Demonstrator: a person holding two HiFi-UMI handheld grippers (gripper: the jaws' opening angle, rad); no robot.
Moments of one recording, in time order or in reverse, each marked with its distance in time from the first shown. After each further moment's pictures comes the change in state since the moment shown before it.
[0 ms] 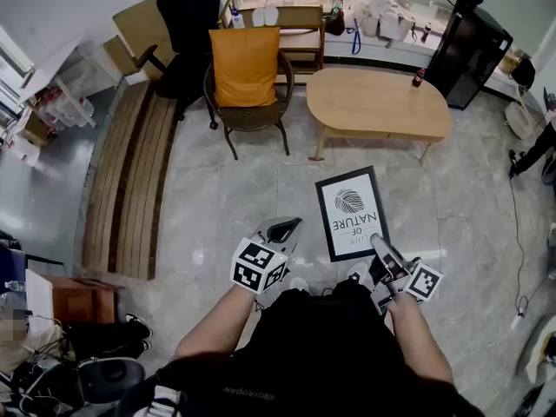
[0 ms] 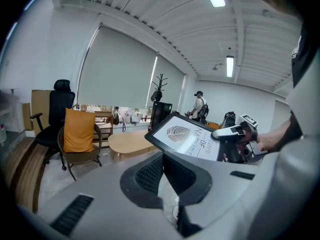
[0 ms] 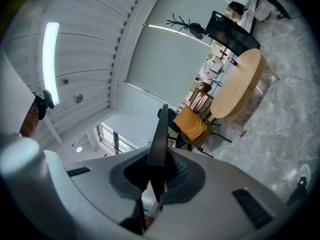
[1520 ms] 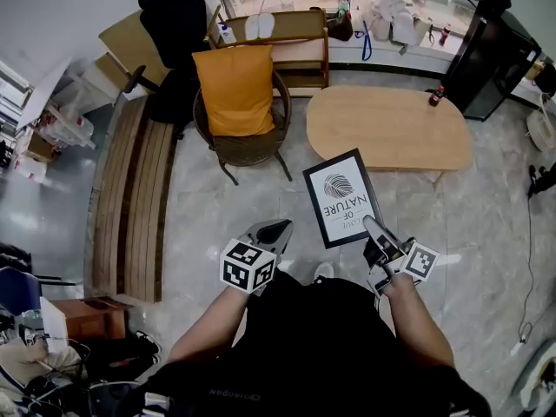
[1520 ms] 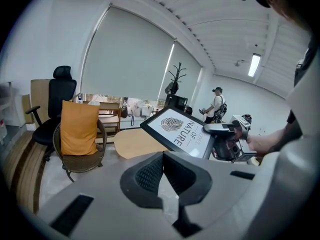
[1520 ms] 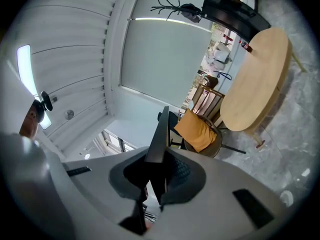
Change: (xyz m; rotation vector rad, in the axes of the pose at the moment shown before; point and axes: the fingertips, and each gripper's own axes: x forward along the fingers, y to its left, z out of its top) left arm 0.193 0.156 0.115 -0.102 0.106 0.068; right arm 0.210 -0.118 0.213 0.060 0.056 0.085
